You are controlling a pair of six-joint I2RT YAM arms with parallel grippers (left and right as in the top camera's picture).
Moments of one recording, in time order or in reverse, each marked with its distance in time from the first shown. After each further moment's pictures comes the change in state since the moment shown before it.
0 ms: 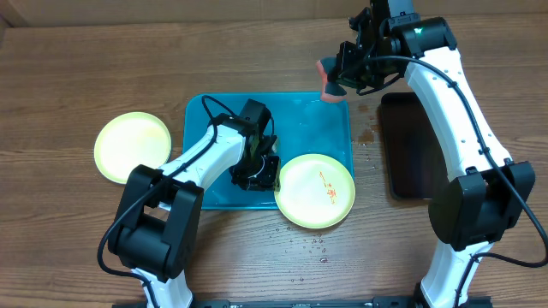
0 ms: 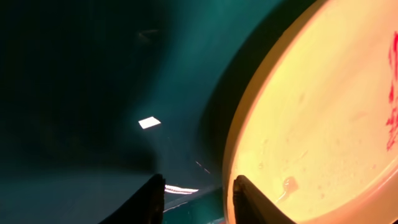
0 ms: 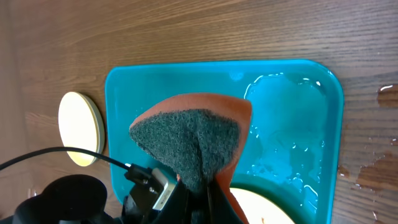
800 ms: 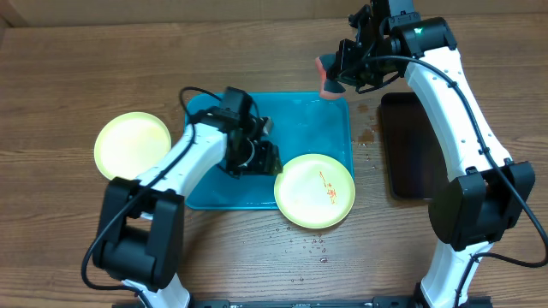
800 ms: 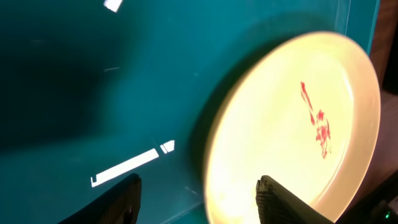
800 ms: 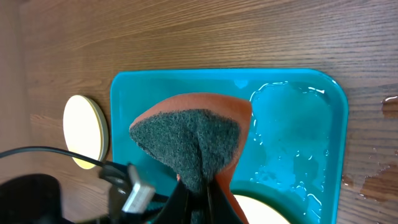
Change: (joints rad) left arm 0.069 -0.072 -0.013 0.104 0.092 0.061; right arm 0.000 0.000 0.000 0.030 -0.008 0.000
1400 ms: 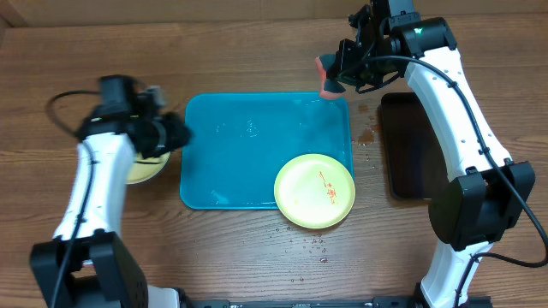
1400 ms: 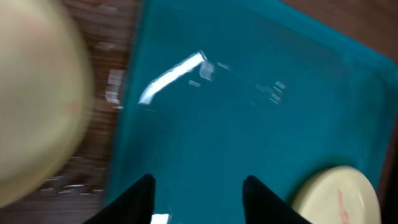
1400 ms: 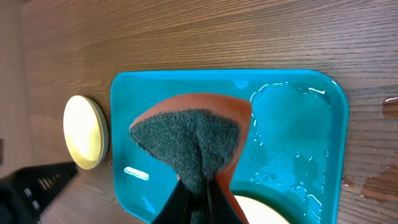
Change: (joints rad) left arm 0.448 -0.231 0.000 -0.017 -0.103 -0.022; right arm 0.000 0.000 0.000 0.003 0.000 0.000
